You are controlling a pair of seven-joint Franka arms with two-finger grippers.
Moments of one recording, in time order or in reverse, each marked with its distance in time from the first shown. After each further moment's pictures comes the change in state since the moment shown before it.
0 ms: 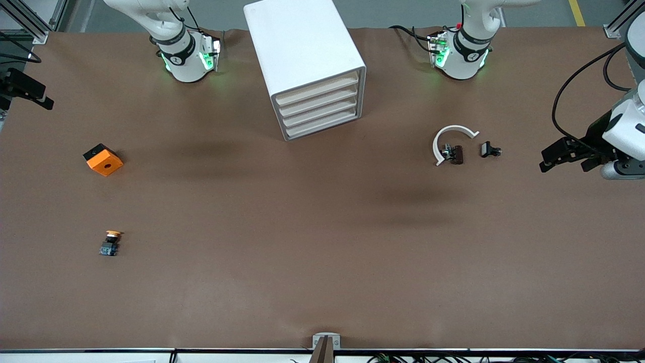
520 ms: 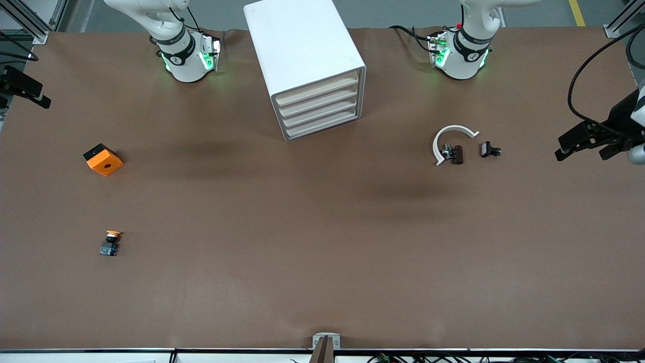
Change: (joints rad) left arm 0.001 -0.015 0.003 0.109 0.000 -0.135 -0.003; right arm -0.001 -0.005 0.001 0.008 0.000 -0.002 0.001
